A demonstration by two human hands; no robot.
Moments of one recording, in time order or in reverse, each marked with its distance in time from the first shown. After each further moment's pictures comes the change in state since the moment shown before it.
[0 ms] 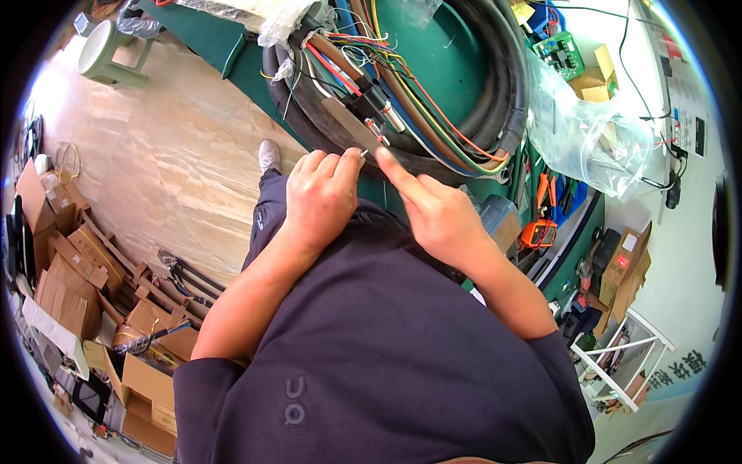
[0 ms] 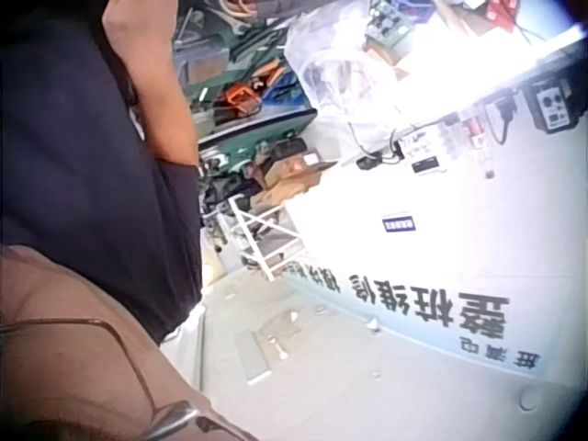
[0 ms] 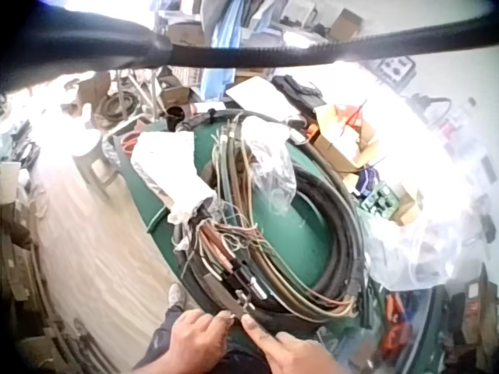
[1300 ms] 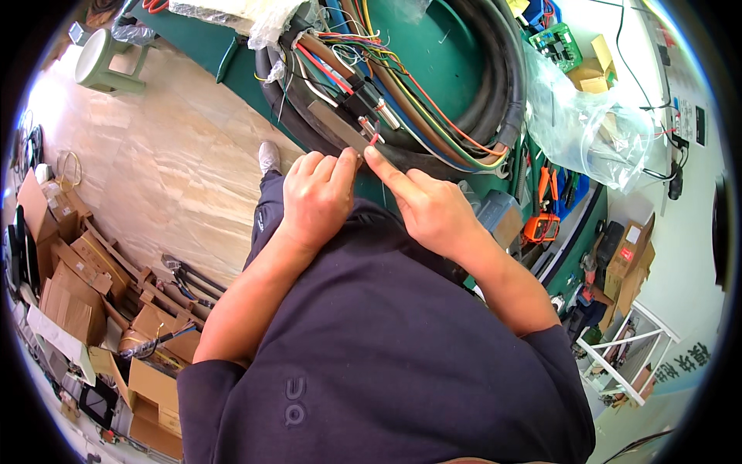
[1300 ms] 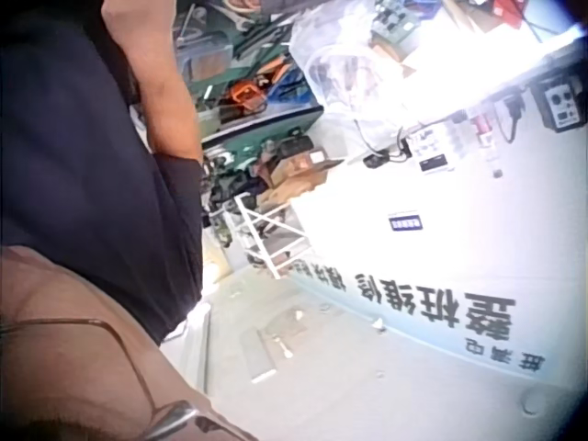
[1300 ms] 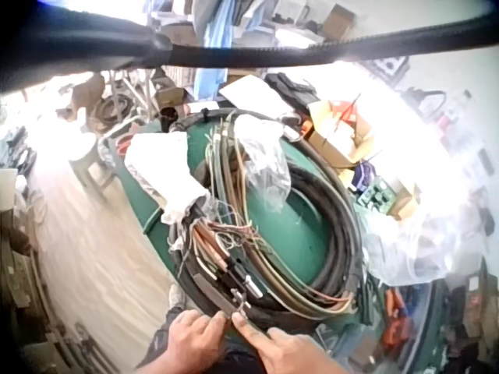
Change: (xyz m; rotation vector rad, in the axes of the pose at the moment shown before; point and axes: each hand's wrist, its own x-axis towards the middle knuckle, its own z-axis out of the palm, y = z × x) left_hand -0.001 -0.001 0.002 0.051 0.045 0.092; right_hand -0.004 0.008 0.004 -0.031 0.013 -0.028
